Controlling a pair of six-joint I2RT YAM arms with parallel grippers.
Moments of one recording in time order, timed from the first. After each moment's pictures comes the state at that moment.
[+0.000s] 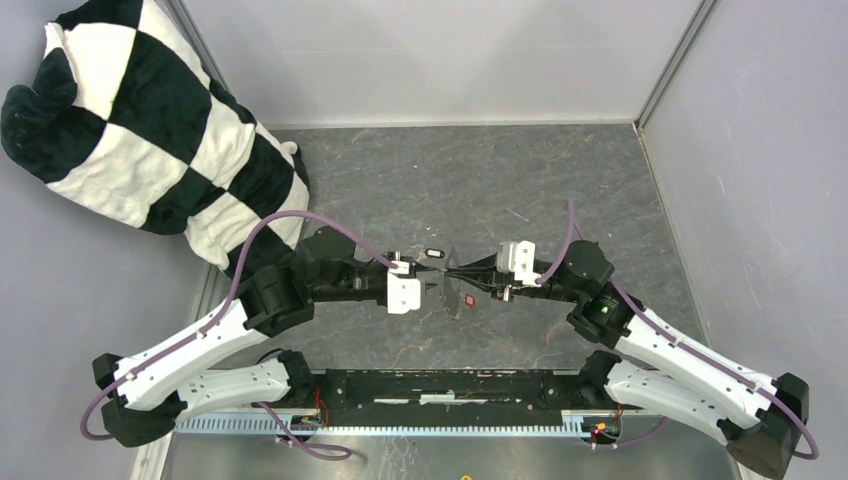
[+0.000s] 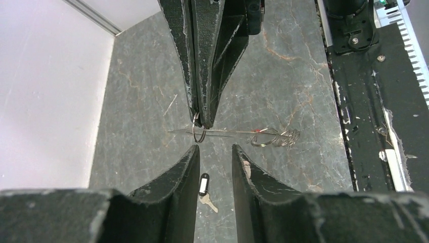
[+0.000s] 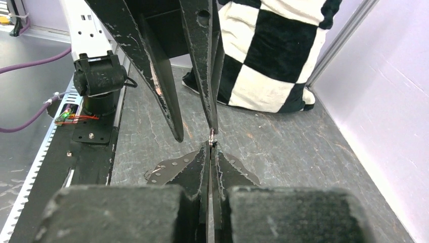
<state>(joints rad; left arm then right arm) -1.02 0.88 1.02 -0.45 0.35 0.68 0.86 0.80 0.66 0.25 -0.56 -0.27</state>
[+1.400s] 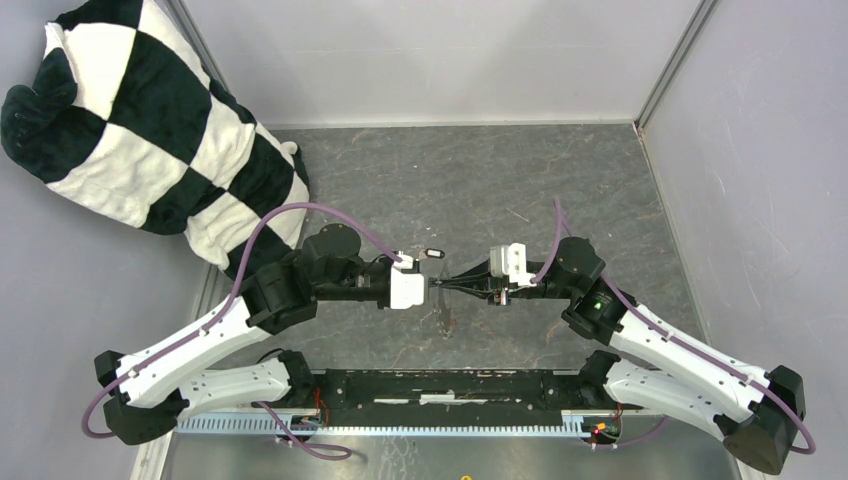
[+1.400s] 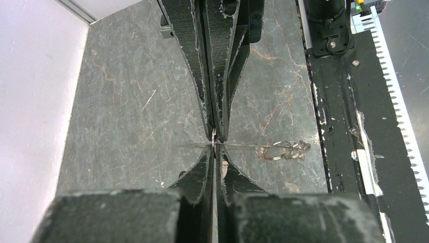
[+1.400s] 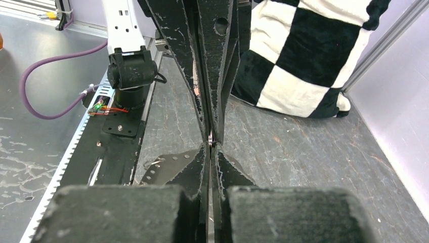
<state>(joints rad) -1.02 0.91 1.04 -0.49 0.38 0.60 0.86 0.85 0.66 0.25 -0.70 -0.24</state>
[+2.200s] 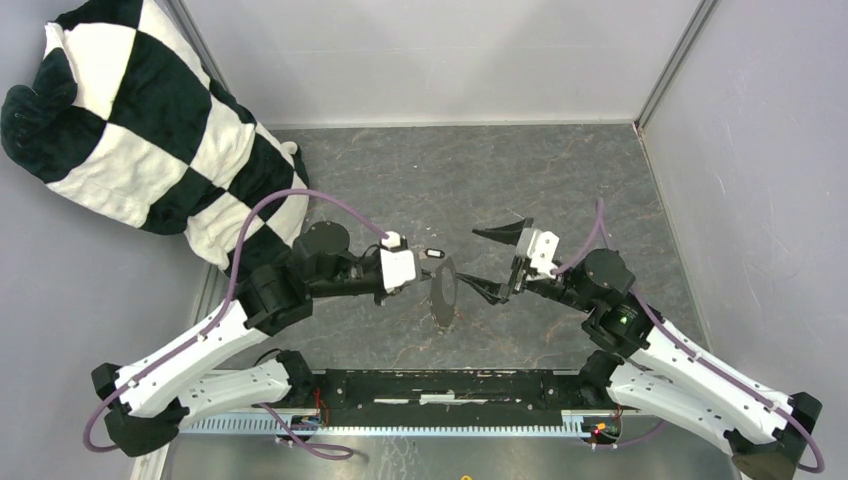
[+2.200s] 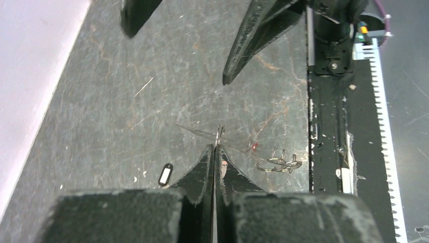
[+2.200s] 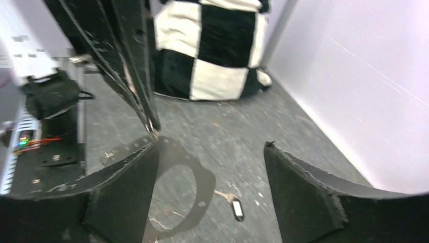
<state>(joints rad) -0.98 0.87 1.00 -0.44 0.37 0.43 0.86 0.69 0.66 0.18 -0.38 -0.22</state>
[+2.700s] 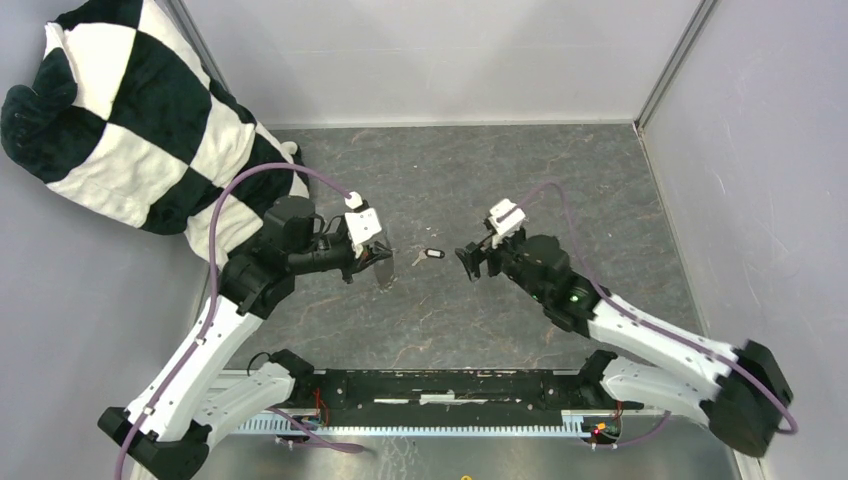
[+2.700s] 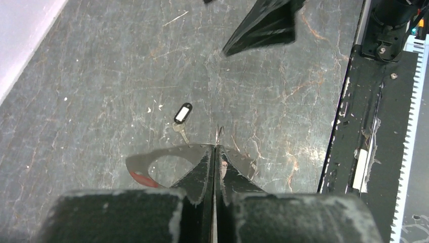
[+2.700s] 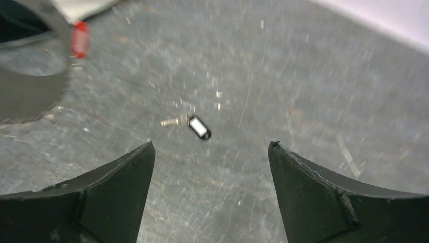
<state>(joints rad) -0.54 0.87 1.02 -0.61 0.57 0.42 0.83 0.92 0.59 0.19 0.15 -0.04</state>
